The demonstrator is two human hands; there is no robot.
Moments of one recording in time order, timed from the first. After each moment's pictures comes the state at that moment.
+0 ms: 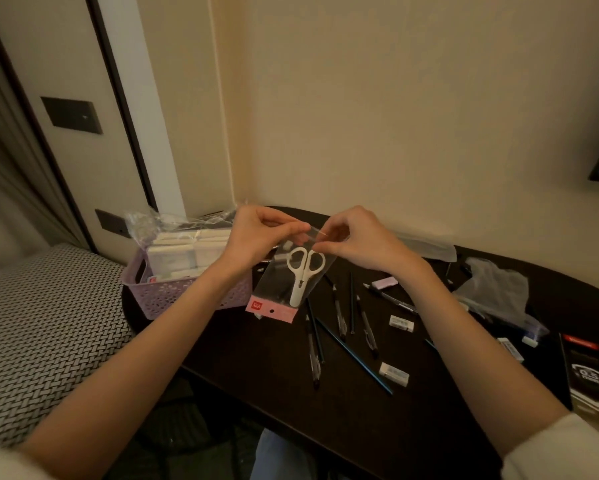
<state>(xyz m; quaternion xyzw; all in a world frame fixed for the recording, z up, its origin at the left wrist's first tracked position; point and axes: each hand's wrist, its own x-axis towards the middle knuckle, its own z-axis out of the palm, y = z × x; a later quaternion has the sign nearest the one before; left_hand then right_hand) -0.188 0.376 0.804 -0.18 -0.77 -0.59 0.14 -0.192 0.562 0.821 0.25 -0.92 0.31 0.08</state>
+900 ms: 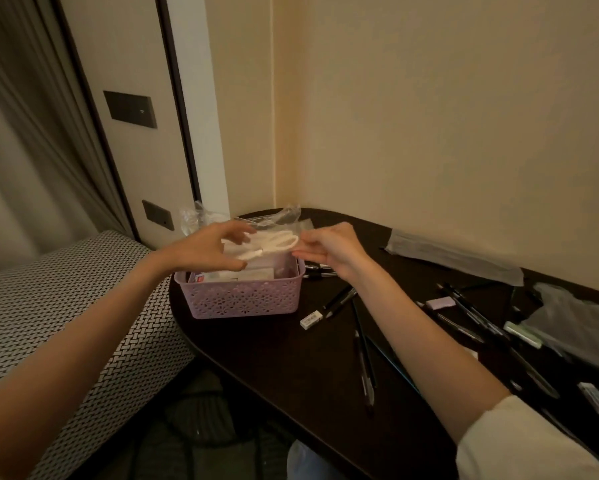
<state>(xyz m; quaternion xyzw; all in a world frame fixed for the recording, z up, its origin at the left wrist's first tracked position) -0.234 0.192 0.776 -0.16 -0.94 -0.28 0.01 -0.249 0.435 0.790 0.01 -0.66 0.74 -0.14</state>
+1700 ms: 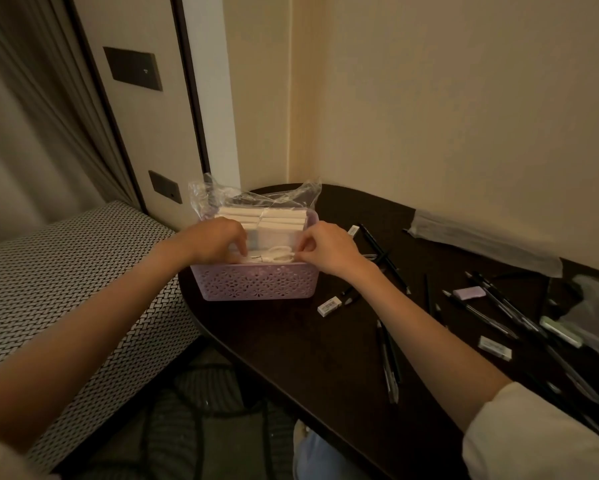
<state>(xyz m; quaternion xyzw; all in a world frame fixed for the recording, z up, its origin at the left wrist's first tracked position) -0.263 0.166 0.739 -0.18 -0.98 -0.03 0.00 -0.286 0.400 0.734 0.26 -0.94 0.20 0.01</state>
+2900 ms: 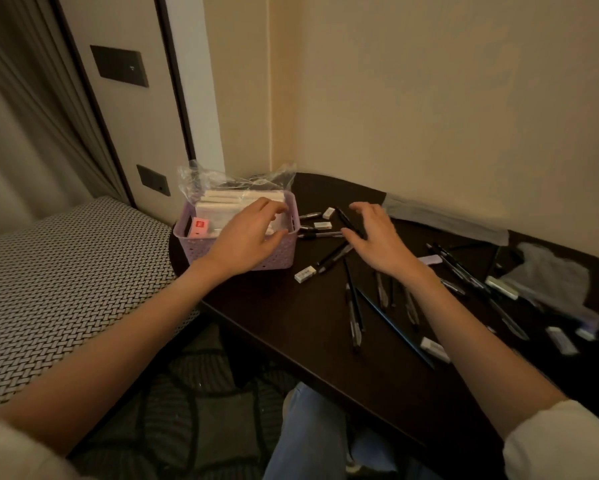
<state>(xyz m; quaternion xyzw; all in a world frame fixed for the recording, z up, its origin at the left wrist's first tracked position) -0.181 0.278 0.739 -0.20 -0.93 -0.20 0.24 -0.222 0.519 0.739 0.19 -0.94 0.25 0.10</state>
